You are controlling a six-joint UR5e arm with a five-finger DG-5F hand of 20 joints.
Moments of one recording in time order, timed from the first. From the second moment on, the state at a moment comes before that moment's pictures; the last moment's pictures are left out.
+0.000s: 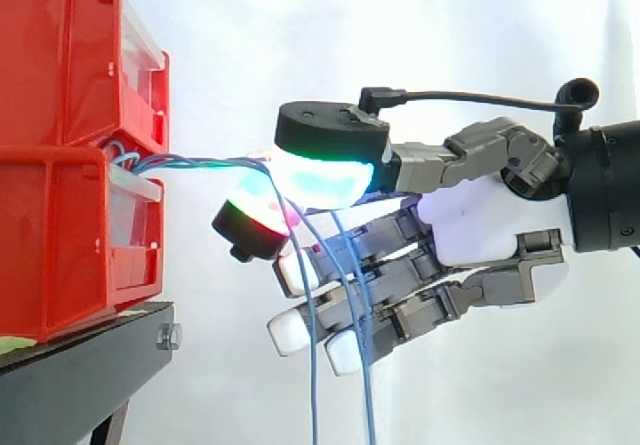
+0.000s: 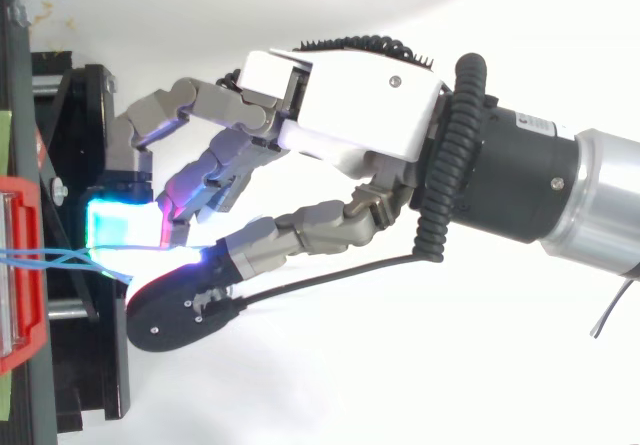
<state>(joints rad) 0.19 -2.37 -0.95 -3.10 -1.12 -0.04</state>
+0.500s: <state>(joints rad) 0.19 -2.37 -0.95 -3.10 -1.12 -0.04</state>
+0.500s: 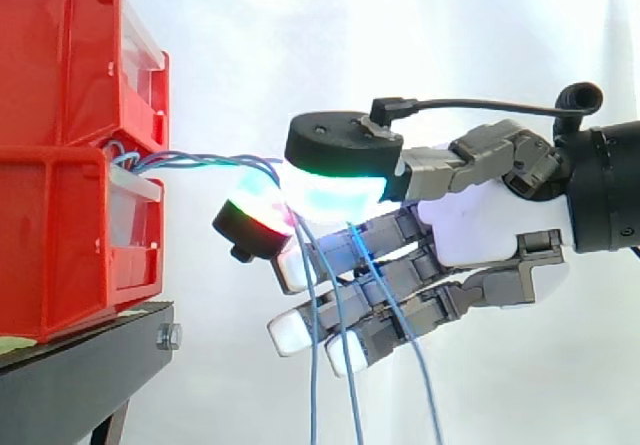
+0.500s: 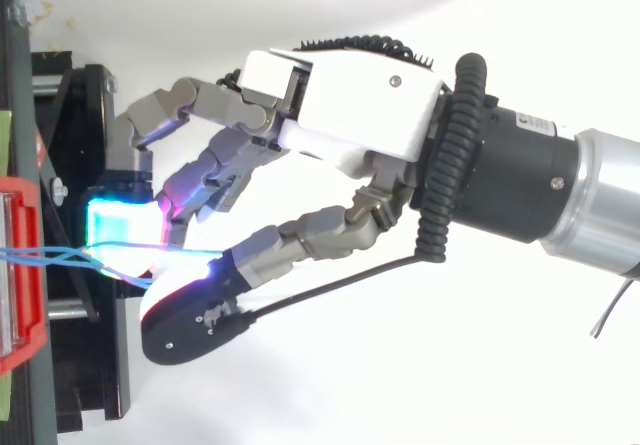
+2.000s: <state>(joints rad) 0.19 -2.37 -0.95 -3.14 -1.11 -0.05</state>
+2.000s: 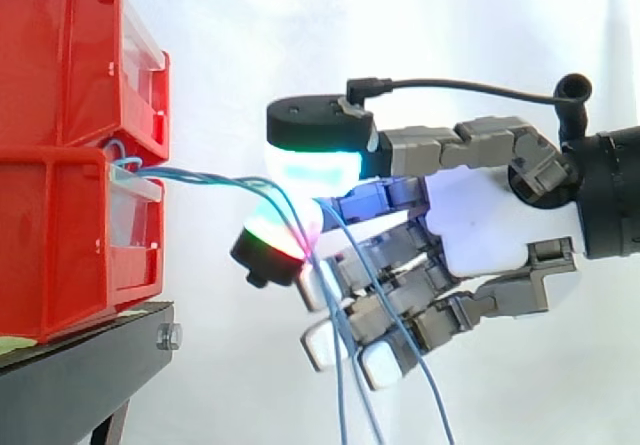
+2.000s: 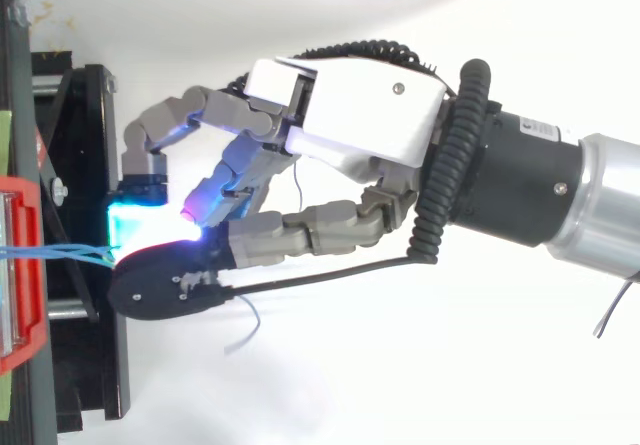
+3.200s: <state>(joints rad) 0.25 -2.32 -1.05 -3.30 -1.03 -0.12</state>
